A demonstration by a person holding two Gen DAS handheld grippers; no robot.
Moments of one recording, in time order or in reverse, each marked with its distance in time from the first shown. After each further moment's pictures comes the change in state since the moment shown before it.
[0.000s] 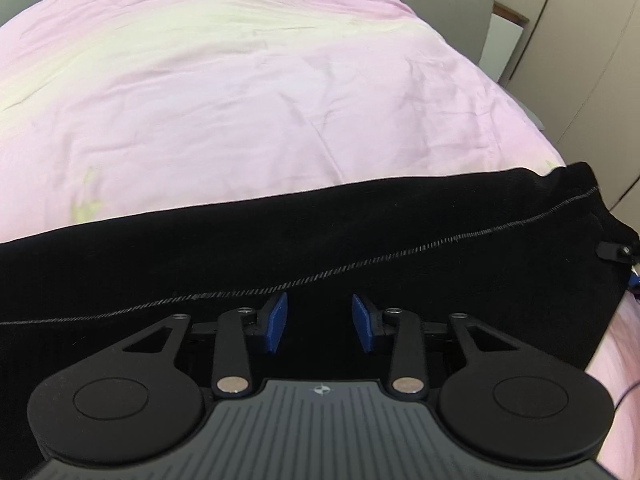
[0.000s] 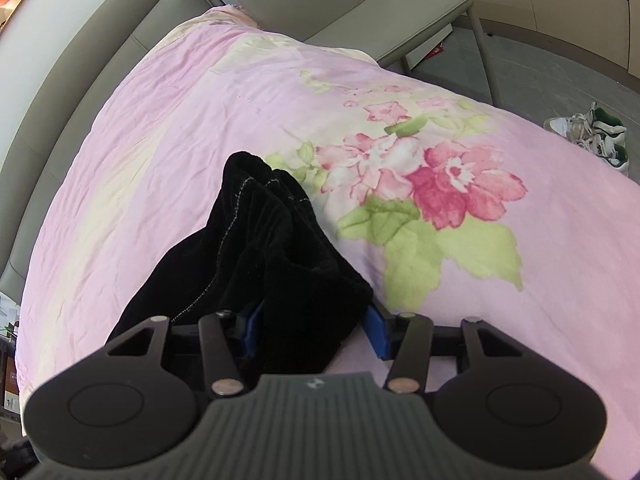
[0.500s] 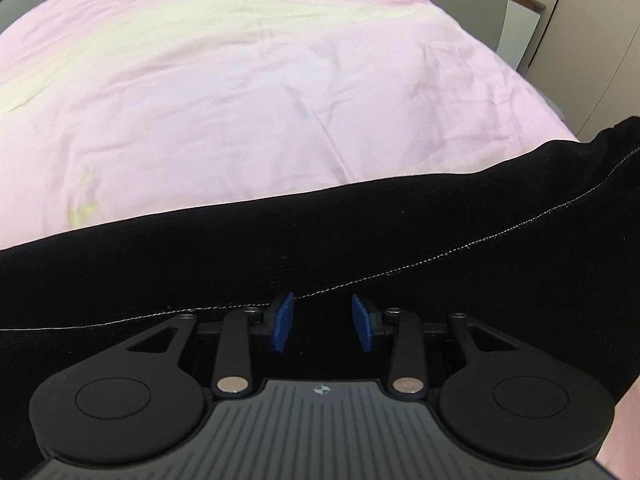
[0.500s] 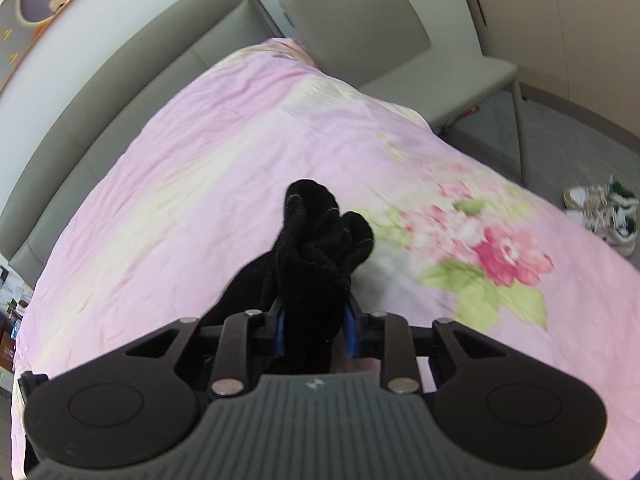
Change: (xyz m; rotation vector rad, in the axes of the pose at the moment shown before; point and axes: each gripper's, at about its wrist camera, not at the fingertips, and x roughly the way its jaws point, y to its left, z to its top) left arm 0.007 -0.009 -0.002 0.015 0.020 0.065; right arm -0.065 0.081 0.004 -0.159 -0.115 0.034
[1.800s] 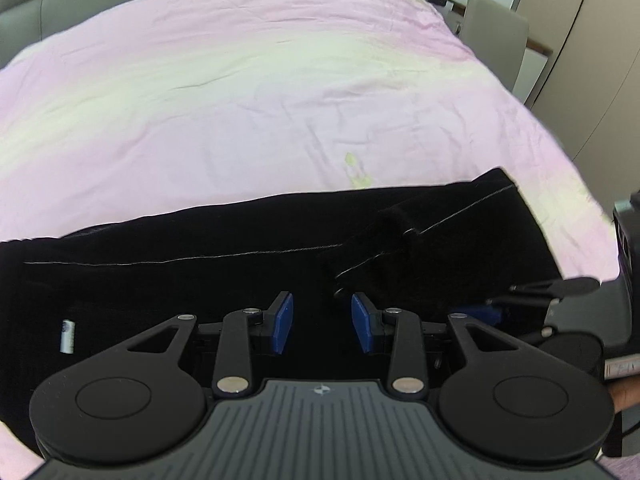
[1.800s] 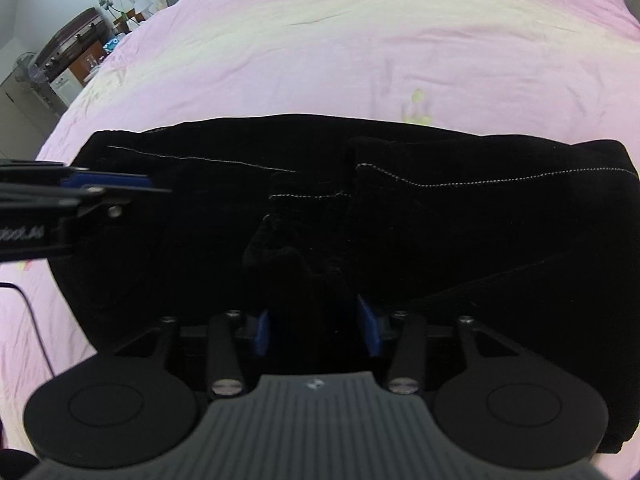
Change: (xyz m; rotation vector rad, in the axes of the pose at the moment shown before) left arm -0.163 0.223 -0.051 -0.059 -0.050 -0.051; right arm 0.094 0.362 -0.253 -0.647 0.465 0.223
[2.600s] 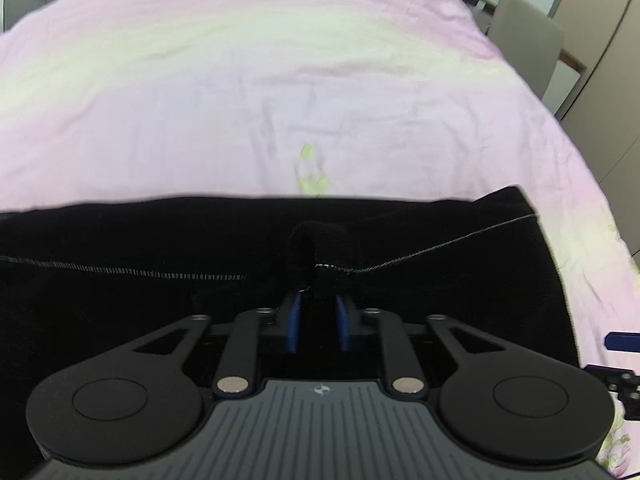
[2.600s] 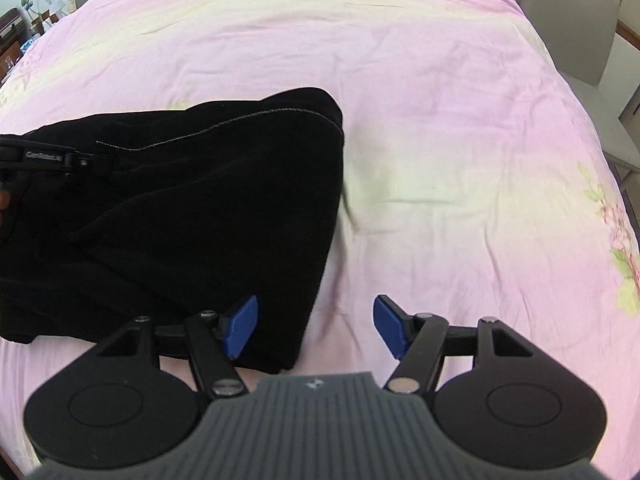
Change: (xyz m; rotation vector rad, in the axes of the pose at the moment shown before) left arm 0.078 -0.066 0.015 -0.095 -0.002 0.045; right arm -0.100 -0.160 -0.047 0.056 0.018 -0.282
